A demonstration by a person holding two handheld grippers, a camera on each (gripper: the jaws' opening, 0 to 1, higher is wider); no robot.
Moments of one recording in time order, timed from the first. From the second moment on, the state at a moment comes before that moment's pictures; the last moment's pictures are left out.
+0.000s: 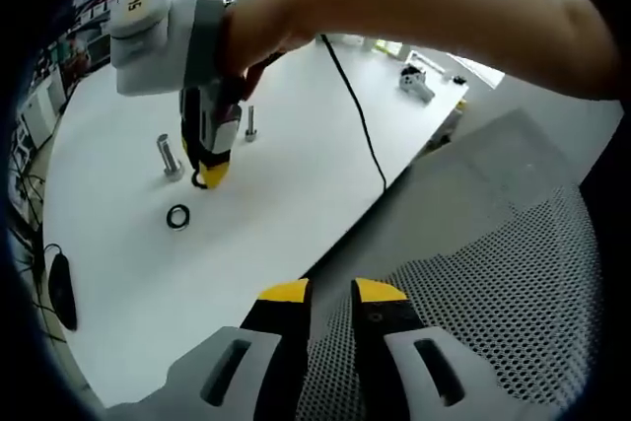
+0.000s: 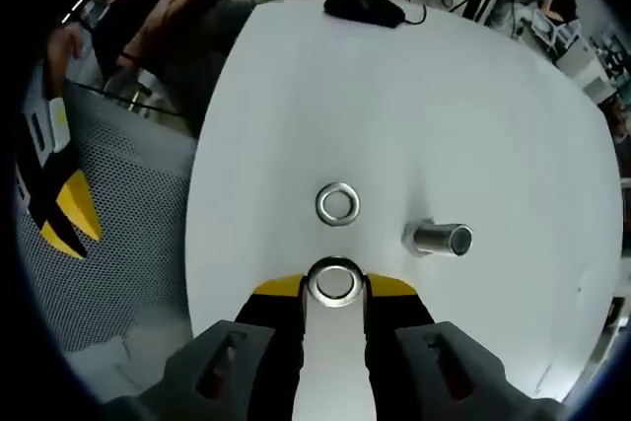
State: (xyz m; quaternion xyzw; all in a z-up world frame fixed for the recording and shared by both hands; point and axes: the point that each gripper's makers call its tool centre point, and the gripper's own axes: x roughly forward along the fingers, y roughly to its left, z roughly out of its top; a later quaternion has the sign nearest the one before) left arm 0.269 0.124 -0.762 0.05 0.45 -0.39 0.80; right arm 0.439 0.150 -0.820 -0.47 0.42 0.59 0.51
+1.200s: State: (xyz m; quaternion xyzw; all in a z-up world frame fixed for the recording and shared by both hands) left arm 0.260 0.121 -0.768 0.04 0.48 -0.41 0.78; right arm 0.496 0.183 -0.798 -0.54 0.34 0.60 0.48
